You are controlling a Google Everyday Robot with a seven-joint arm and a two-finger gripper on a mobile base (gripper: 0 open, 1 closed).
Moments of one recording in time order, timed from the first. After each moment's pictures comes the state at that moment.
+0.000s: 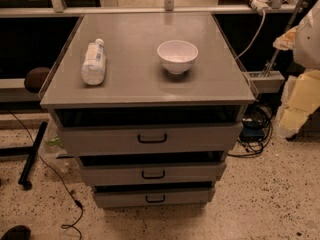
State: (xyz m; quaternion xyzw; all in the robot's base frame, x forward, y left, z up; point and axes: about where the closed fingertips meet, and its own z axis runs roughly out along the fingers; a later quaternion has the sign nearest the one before) arm 0.438 -0.217 0.976 -0.60 0.78 -0.03 0.16
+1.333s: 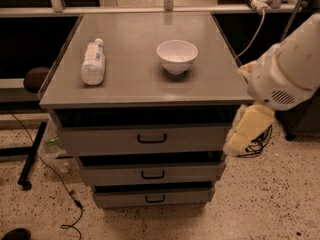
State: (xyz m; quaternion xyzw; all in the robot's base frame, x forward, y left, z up) arm 0.447 -0.162 0.913 -0.58 0.78 0.02 0.22
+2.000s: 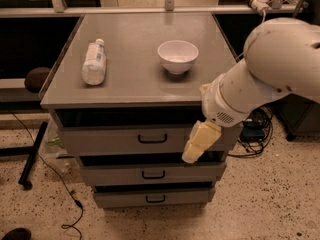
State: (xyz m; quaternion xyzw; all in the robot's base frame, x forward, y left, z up) arm 0.480 -0.094 0.840 -0.59 0.77 0.05 0.24
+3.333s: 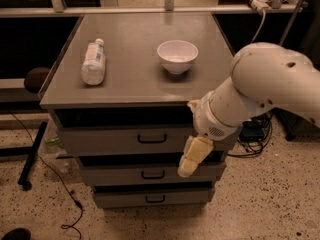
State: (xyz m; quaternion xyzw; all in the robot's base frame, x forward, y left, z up) arm 0.470 -0.072 0.794 -0.62 0.74 0.09 0.22
